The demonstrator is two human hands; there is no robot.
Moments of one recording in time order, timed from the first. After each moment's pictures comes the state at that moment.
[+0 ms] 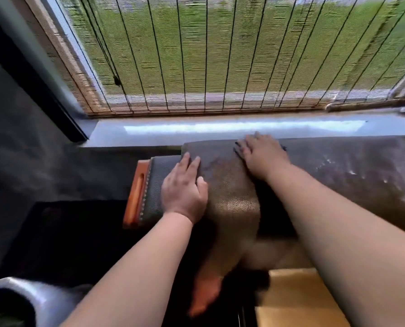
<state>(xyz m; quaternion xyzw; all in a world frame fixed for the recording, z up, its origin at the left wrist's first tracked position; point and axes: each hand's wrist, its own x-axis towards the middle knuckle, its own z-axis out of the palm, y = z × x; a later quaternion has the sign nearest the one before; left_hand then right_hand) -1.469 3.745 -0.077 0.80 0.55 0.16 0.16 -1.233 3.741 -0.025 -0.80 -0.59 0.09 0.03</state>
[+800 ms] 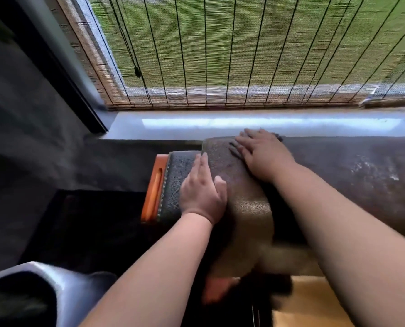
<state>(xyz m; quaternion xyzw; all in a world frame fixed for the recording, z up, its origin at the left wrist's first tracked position) -1.471 3.741 -0.078 0.76 0.59 0.18 0.21 -1.274 3.766 -0.031 -0.73 -0.67 0.10 0.05</state>
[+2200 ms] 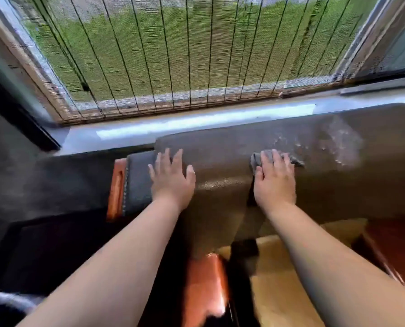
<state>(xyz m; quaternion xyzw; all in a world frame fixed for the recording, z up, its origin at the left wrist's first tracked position) -1.446 3.709 -0.049 0.82 0.55 0.12 0.15 -1.235 3.571 -0.044 -0.90 -0.43 0.00 0.13</state>
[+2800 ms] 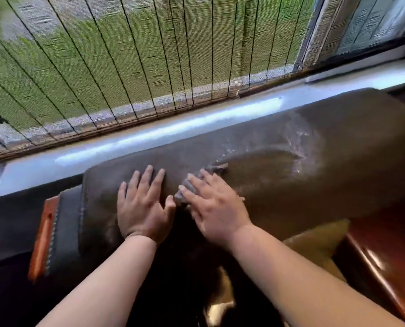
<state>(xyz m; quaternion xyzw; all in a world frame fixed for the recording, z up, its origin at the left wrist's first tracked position) -1.351 3.688 -0.070 0.87 0.48 0.15 -0.01 -1.191 3.573 -0.057 -0.72 -0.68 0.00 0.16</state>
